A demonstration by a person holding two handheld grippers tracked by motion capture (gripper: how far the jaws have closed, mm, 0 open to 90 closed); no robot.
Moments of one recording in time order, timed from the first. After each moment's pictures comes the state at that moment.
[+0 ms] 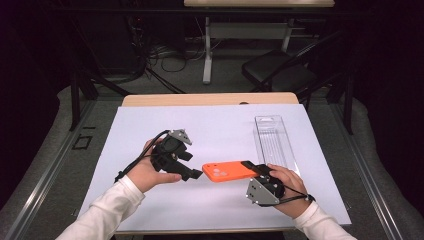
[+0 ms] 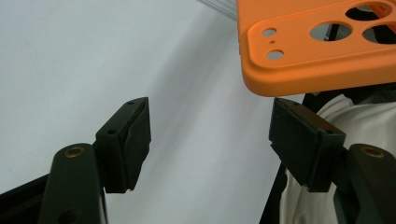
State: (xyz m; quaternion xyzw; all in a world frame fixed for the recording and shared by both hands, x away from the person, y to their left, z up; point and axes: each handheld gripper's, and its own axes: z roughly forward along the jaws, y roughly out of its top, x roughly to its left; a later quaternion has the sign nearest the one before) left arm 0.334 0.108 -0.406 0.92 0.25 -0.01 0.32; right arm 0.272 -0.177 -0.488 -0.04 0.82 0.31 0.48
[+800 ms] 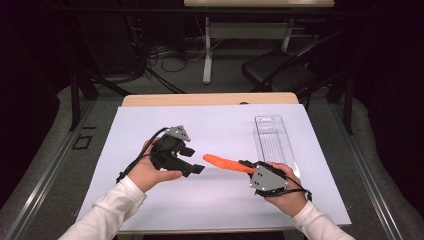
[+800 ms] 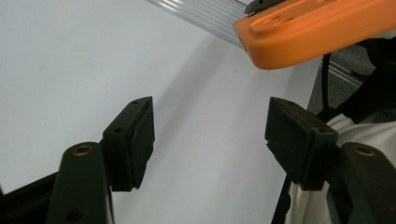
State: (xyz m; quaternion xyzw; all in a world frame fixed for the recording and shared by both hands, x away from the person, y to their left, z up) left arm 0.335 0.110 -0.403 0.90 0.25 0.00 0.35; right arm 0.285 -0.182 -0.481 0.05 0.83 0.40 0.39
